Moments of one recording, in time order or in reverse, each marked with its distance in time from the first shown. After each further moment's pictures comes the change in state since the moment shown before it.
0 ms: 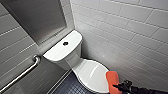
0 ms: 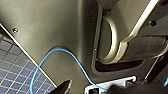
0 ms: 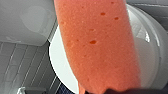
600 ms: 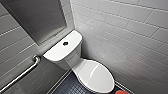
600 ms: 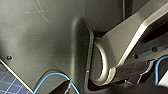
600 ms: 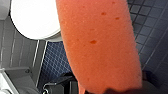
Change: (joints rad) left arm -0.063 -0.149 0.265 -0.007 0.000 -0.003; right arm -0.284 -0.104 -0.005 0.000 0.002 0.017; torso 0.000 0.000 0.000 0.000
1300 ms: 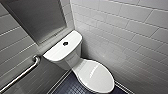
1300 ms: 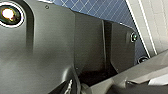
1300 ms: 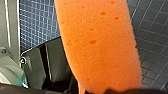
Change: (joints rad) left arm -0.154 -0.221 0.371 -0.045 0.005 -0.026; right arm -0.325 0.040 -0.116 -0.005 0.067 -0.005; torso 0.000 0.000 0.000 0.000
